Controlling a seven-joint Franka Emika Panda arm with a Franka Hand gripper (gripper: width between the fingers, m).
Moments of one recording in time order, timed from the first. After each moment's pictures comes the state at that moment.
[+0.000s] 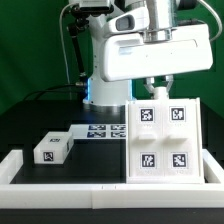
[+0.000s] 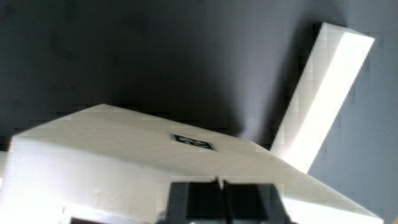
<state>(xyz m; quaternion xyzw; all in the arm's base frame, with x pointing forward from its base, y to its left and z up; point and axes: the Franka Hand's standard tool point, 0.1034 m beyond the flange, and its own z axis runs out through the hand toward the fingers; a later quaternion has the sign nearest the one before) 0.542 0.064 0.134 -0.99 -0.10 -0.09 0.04</state>
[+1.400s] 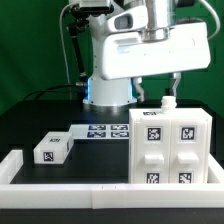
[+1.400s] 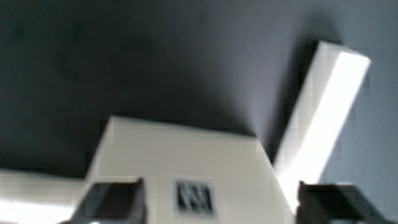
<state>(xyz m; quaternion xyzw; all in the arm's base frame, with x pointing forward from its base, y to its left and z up) 0.510 0.048 0.117 -0.99 -0.09 -0.07 0.04</state>
